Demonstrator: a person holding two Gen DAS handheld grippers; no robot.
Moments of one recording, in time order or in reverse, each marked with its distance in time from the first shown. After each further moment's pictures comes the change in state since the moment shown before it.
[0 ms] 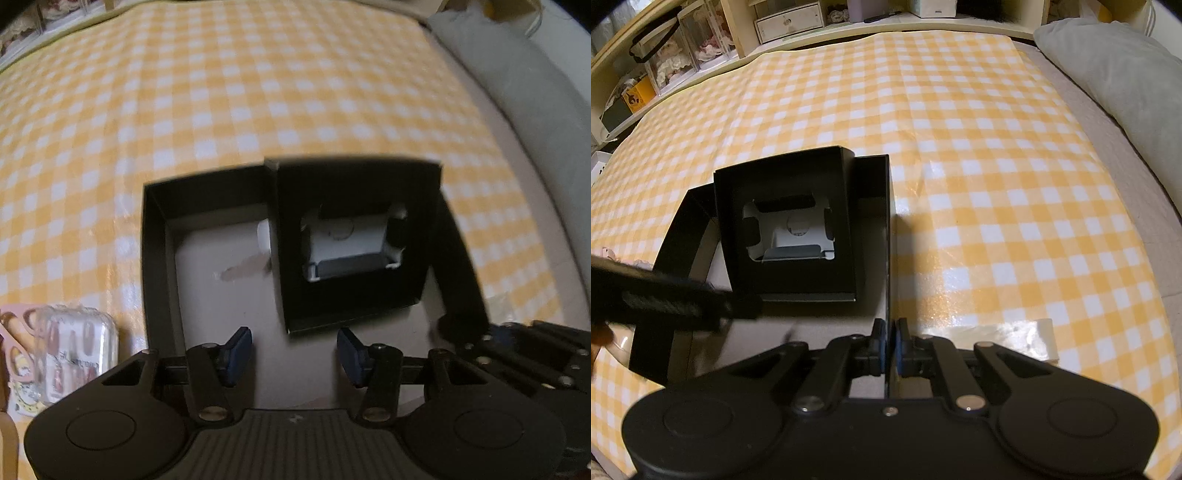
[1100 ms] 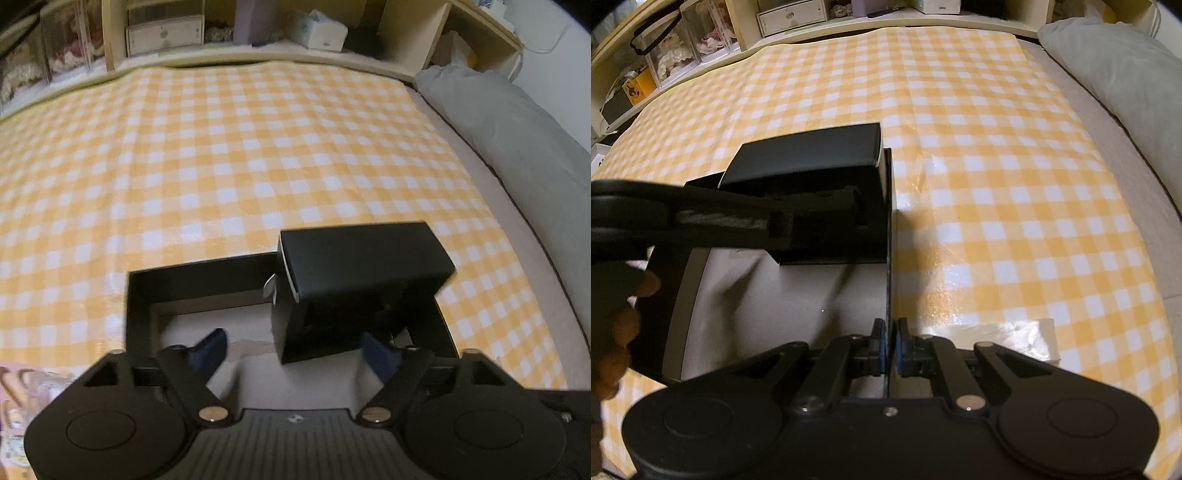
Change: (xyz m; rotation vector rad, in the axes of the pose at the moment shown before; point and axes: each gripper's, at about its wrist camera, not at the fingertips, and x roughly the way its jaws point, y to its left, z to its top) left arm -0.012 -0.019 0.022 0.023 -0.232 -0.011; right arm 0.008 0.001 0.000 -0.017 0.014 -0.002
